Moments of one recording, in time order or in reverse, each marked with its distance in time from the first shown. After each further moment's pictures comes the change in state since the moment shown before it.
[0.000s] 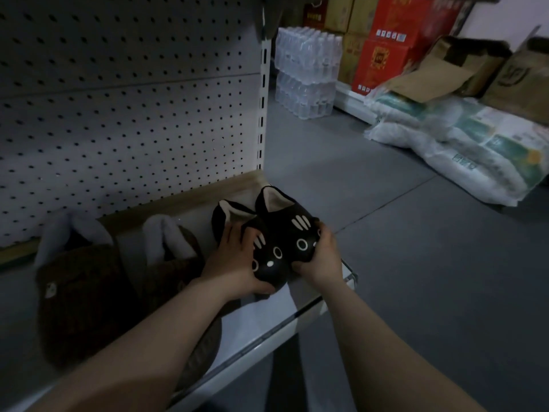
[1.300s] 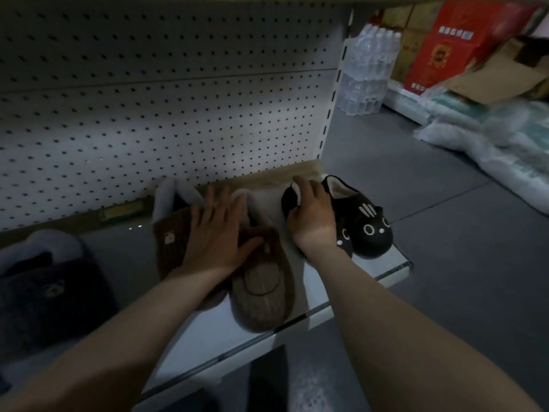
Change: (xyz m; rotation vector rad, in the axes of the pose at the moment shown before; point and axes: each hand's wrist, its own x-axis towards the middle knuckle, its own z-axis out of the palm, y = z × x) left_hand -0.106 -0.101 -0.077 0.288 0.315 -0.120; right_hand -0.066 -0.157 0.065 -0.212 0.002 -0.397
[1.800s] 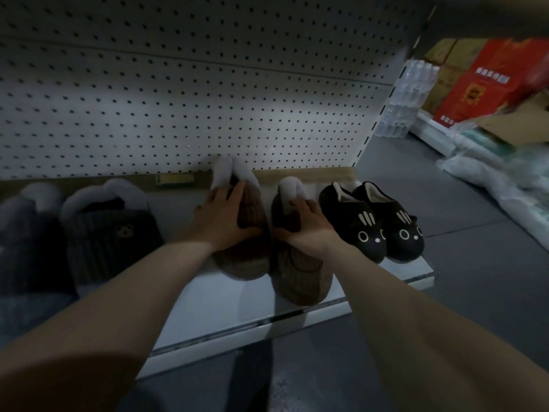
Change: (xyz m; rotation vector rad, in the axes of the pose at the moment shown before) left_hand -0.037 -0.092 -0.002 -0.236 -0.181 -0.189; right_hand -0.045 -0.051 0.043 -0.129 -0.496 -0.090
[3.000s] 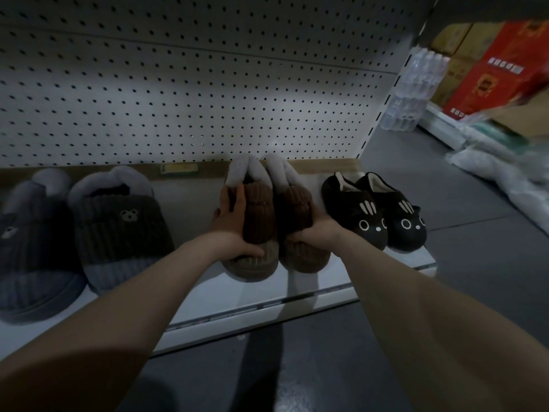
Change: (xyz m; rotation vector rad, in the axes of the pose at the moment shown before) left_hand -0.033 0.009 0.022 -0.249 -0.157 -0.017; right_hand 0.012 0.042 0.015 0.206 -0.149 0.249
